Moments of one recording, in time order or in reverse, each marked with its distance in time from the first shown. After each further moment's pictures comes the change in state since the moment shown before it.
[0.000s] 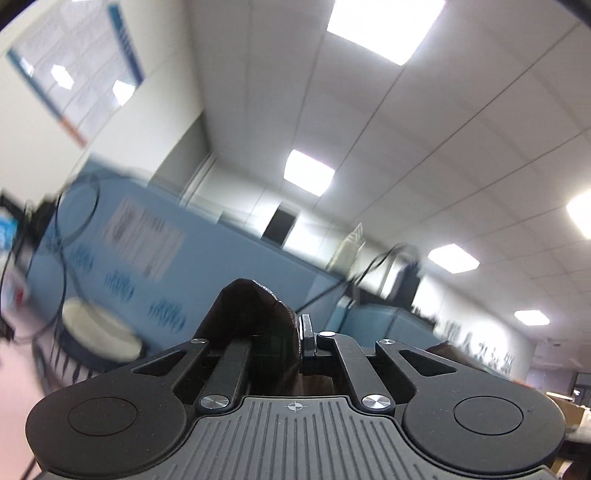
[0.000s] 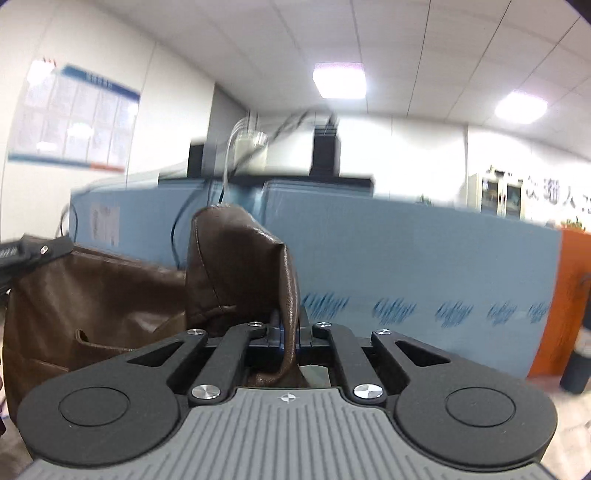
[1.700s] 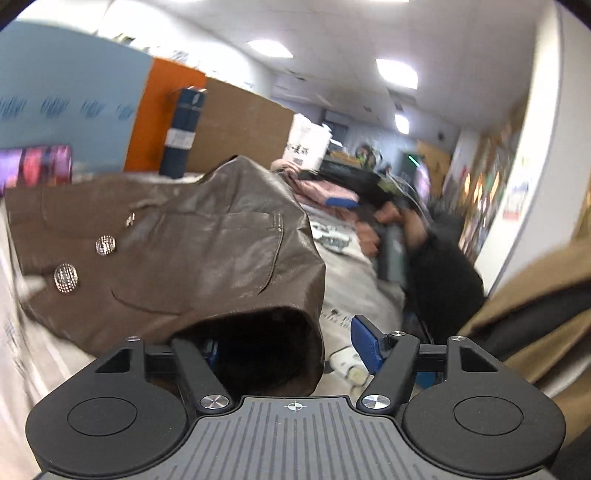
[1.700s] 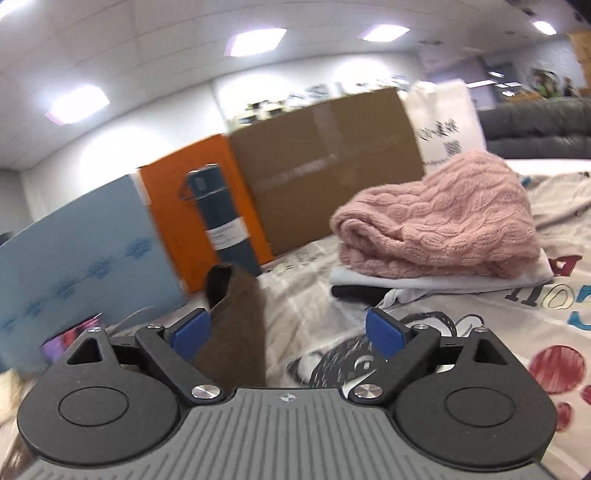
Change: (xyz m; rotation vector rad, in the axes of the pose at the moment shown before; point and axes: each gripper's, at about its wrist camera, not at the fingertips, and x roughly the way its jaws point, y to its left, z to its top) left arm -0.028 -0.226 -0.156 0.117 0.992 -0.921; right arm -0.245 -0.312 -0.126 0.525 0.080 -0.570
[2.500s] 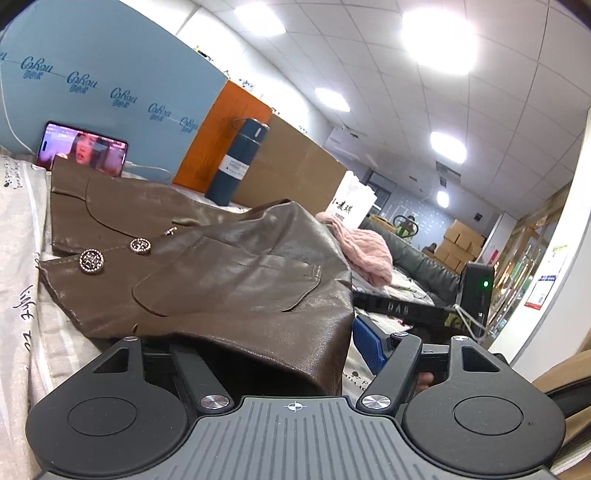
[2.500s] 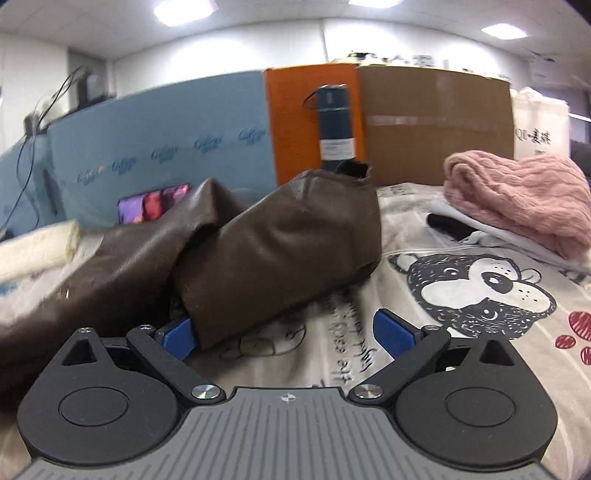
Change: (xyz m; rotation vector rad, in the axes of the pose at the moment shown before) left arm 0.007 0.017 0.001 -0.176 -0.172 0.082; right arm -0.044 0.067 -0.059 -0.292 0.194 0.157
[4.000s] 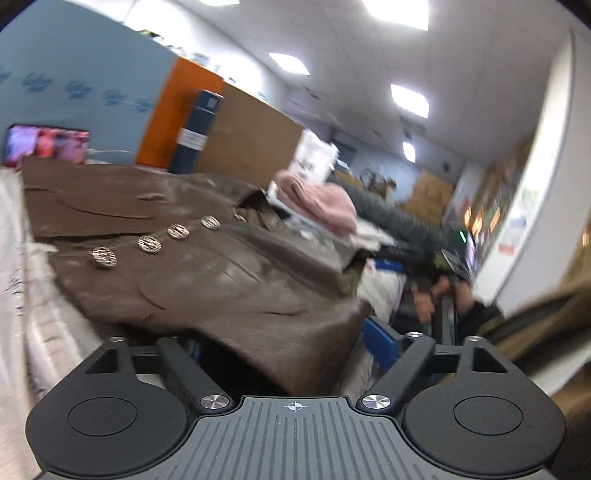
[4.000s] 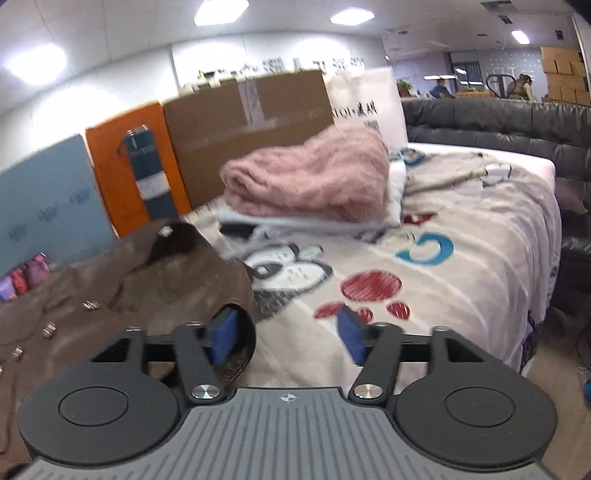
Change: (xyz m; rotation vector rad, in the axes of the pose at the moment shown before) left arm -0.023 0.000 -0.002 0.060 0.110 -0.102; right arm -0.066 -0.123 -0.009 0.252 -0.073 -0.366
